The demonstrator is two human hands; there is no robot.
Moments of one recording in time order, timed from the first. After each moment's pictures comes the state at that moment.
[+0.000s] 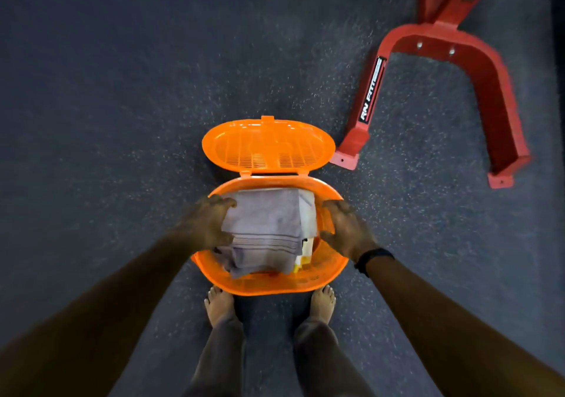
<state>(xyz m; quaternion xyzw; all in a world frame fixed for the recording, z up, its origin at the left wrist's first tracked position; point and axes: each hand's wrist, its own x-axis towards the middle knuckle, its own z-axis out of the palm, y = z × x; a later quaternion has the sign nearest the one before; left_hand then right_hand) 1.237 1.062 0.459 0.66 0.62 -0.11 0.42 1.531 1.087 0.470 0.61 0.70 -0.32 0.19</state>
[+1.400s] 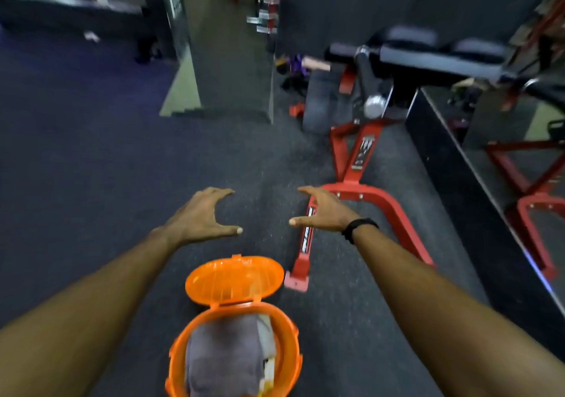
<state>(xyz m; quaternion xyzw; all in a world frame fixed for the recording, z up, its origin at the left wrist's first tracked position) 1.305 1.224 0.852 0.73 0.63 0.09 0.26 1.591 1.270 0.862 0.57 0.75 -0.32 -0.03</state>
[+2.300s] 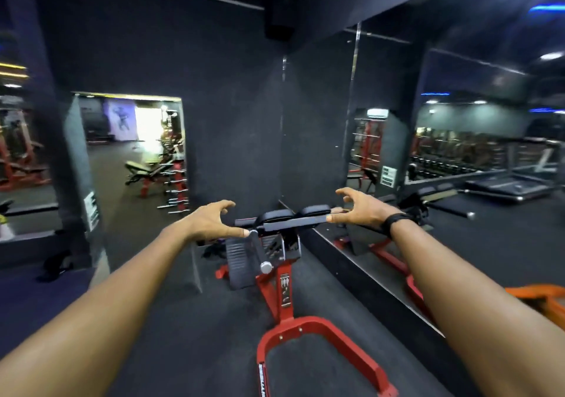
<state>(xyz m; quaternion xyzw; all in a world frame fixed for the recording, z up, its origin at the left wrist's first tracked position) 1.399 1.202 1.277 0.83 0.47 0.18 0.24 1.724 1.095 1.303 0.73 0.63 -0.13 -0.25</state>
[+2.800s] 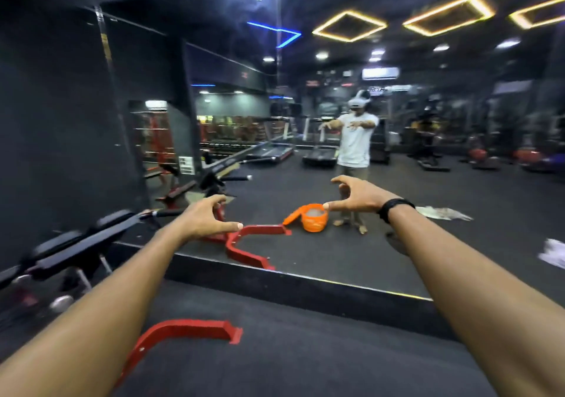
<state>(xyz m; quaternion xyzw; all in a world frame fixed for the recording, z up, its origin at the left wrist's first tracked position) 1.610 0.972 1.285 0.95 0.12 0.12 0.25 1.759 0.666 1.310 0.92 0.29 0.00 -0.27</state>
